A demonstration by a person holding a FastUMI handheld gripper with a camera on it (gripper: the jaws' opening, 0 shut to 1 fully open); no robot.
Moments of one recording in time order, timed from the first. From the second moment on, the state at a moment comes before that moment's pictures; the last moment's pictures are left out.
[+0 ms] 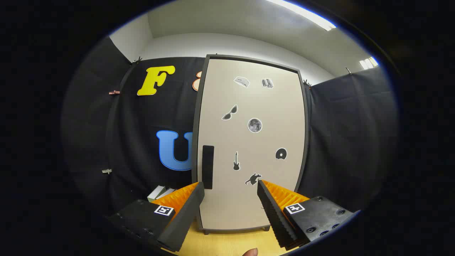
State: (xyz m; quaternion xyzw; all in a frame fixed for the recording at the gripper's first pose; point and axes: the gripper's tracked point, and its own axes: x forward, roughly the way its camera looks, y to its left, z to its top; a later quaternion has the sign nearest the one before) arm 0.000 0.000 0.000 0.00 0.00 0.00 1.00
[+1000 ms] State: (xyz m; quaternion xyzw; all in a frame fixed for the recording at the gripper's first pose) arm -0.006 0.026 0.000 0.01 0.00 0.01 1.00
